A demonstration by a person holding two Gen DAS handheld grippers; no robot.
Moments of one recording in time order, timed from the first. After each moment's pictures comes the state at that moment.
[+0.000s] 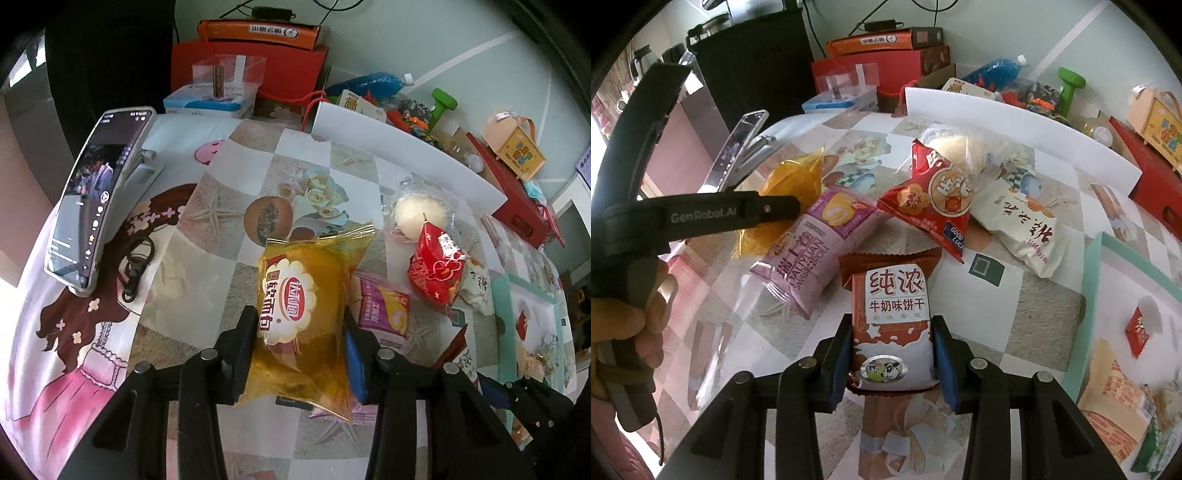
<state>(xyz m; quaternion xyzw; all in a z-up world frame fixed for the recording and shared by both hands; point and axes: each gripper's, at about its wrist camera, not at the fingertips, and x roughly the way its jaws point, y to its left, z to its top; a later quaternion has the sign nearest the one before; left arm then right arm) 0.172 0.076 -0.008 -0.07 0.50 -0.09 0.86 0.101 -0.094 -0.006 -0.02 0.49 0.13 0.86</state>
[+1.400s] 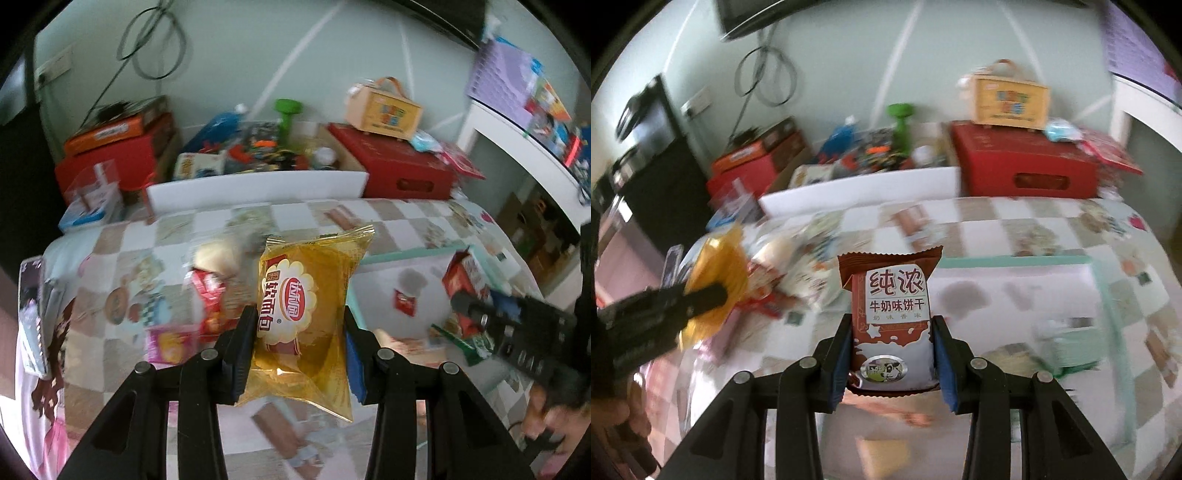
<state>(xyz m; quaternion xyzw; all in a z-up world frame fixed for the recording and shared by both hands) 0.117 -0.087 0.073 0.05 0.42 -0.24 0.87 0.047 -0.285 0.071 0.11 0.39 -0.06 0.91</state>
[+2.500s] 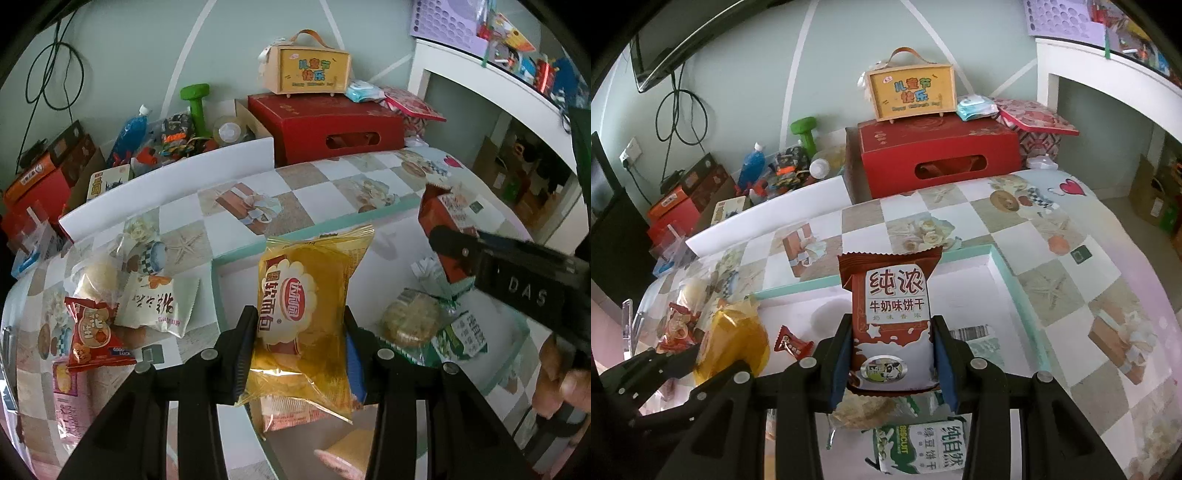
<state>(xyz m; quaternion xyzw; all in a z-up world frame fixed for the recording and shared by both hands) 0.096 -0.217 0.037 0.12 0.43 -0.29 0.85 0.044 -0.379 0.050 0.15 0.40 -0.14 0.89</state>
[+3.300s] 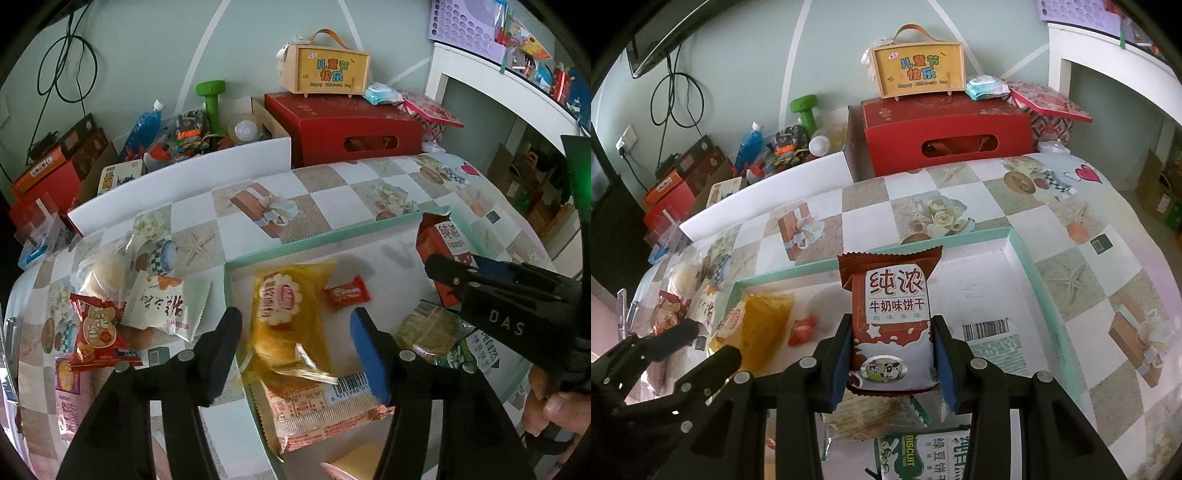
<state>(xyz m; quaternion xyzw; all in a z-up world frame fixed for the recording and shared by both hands) 0.104 -0.217 0.035 0.12 0.43 -0.27 0.85 0.060 -0.379 0.030 0.15 0.43 -0.13 0.88</state>
